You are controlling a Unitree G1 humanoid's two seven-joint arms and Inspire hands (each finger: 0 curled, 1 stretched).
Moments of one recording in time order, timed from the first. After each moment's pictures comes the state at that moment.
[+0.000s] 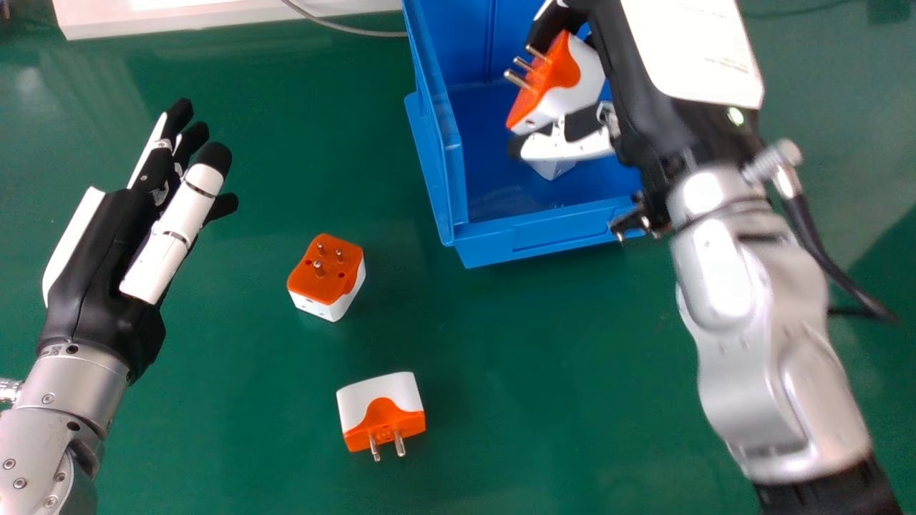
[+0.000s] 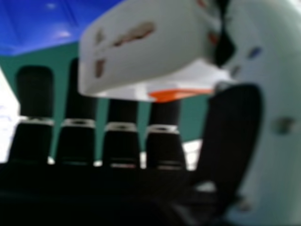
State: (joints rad) left arm 0.12 0.33 0.30 -0.30 -0.20 0.18 -0.28; right arm -0.49 -0.16 0.24 -0.03 -0.94 0.24 0.03
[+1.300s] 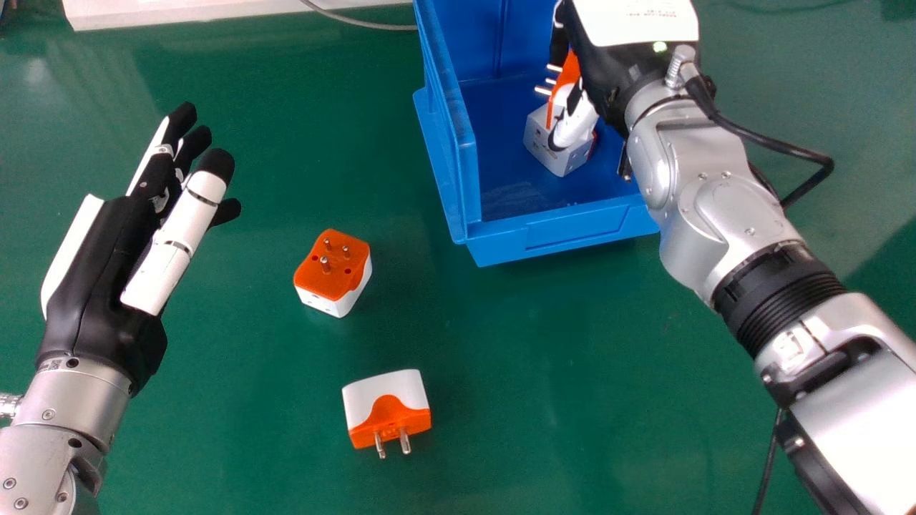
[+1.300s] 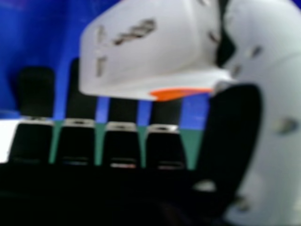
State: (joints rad) left arm 0.17 0.31 0.29 -0.39 -0.20 0.21 -0.25; right arm -1.00 -0.22 0.49 0.86 -0.90 0.24 -0.09
